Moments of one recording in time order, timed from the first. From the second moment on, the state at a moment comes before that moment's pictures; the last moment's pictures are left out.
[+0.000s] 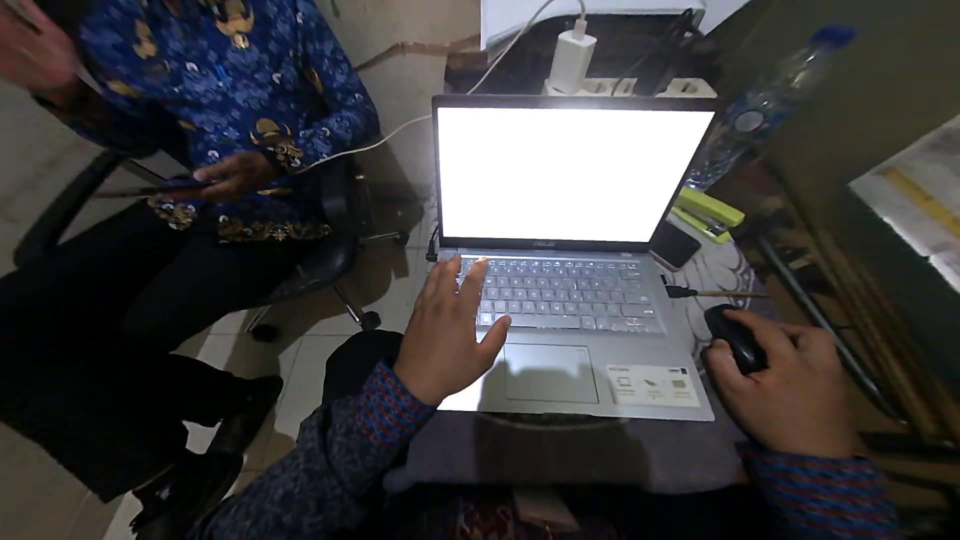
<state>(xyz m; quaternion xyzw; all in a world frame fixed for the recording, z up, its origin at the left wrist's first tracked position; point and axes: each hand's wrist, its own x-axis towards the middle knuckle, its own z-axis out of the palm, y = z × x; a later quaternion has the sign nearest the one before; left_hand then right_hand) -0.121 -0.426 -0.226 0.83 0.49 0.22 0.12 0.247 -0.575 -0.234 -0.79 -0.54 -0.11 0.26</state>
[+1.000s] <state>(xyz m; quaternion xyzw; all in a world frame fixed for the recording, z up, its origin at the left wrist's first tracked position) -0.121 -0.425 -0.226 0.83 0.49 0.23 0.12 0.244 -0.575 -0.231 -0.80 -0.53 -0.11 0.26</state>
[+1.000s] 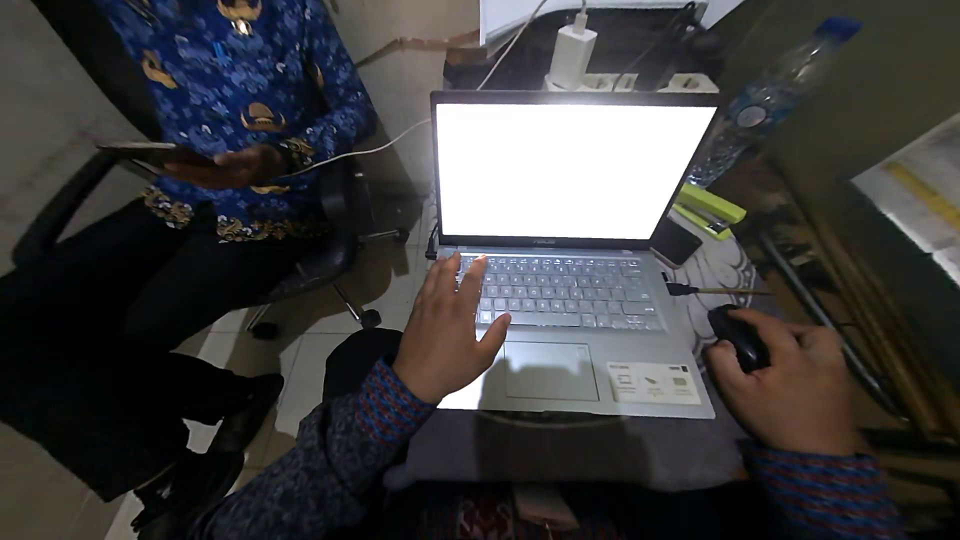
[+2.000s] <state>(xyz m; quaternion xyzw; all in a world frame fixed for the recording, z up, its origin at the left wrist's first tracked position) -0.121 -0.427 -0.224 0.84 0.48 0.23 0.11 0.247 -0.574 -0.234 -0.77 -0.57 -0.10 0.27</state>
